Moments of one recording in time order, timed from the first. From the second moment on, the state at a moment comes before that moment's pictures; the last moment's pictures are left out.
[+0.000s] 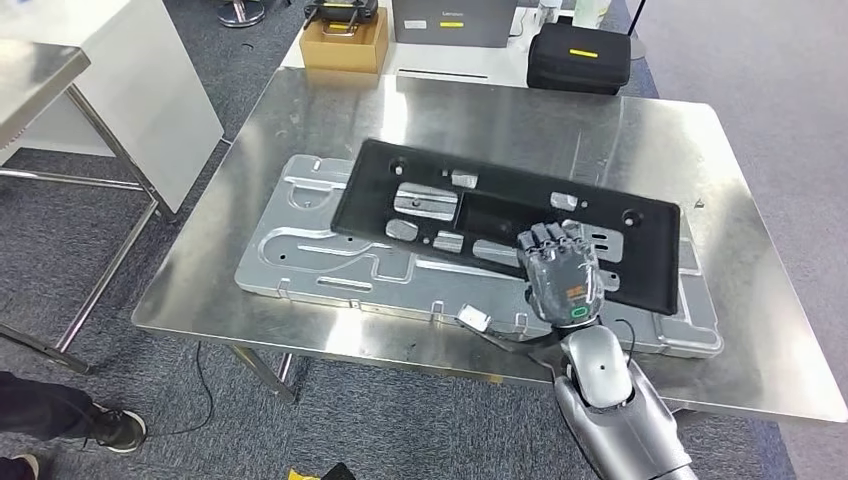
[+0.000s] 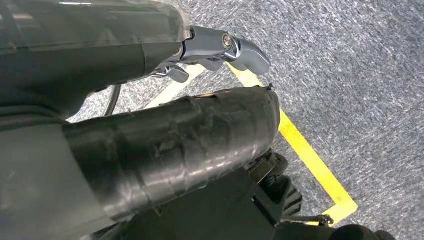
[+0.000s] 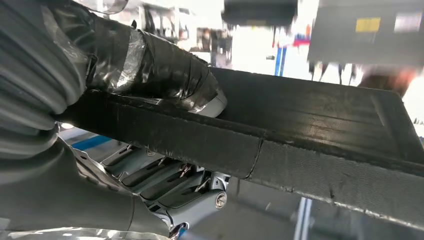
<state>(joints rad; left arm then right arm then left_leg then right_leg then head) -0.15 -0.22 0.87 -0.21 -1.45 0.13 -0.32 -0.42 -0.10 0.41 -1.28 1.48 -0.59 0.05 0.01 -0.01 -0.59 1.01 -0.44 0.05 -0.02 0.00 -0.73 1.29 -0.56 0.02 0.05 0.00</state>
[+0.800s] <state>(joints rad) -0.17 -0.23 0.81 -0.21 -1.47 0.11 -0.29 -0.56 0.08 0.53 -0.88 1.48 -0.49 0.14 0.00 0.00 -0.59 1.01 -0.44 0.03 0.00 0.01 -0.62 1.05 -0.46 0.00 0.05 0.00</state>
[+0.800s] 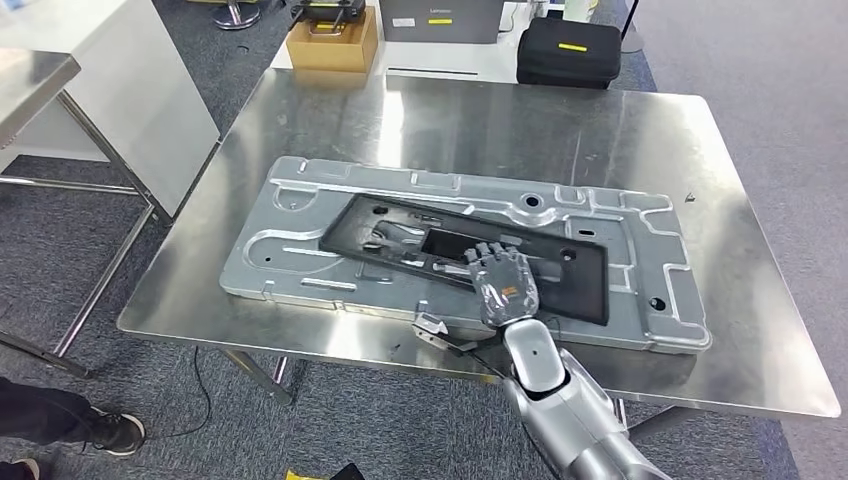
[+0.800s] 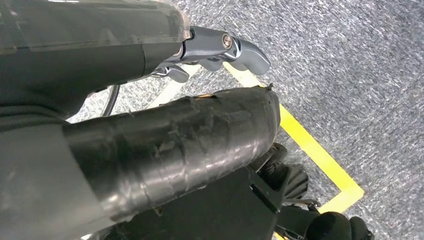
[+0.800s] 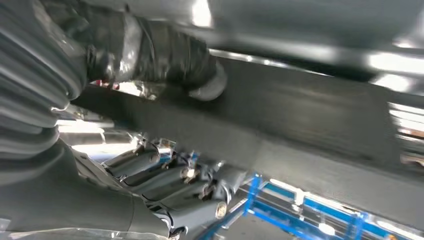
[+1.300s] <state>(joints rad) -0.17 -0.23 0.80 -0.21 -1.45 0.11 -0.29 -0.60 0.09 0.56 -0.79 1.48 -0.51 0.15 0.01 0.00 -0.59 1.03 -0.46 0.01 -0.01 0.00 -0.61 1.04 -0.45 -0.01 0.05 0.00</state>
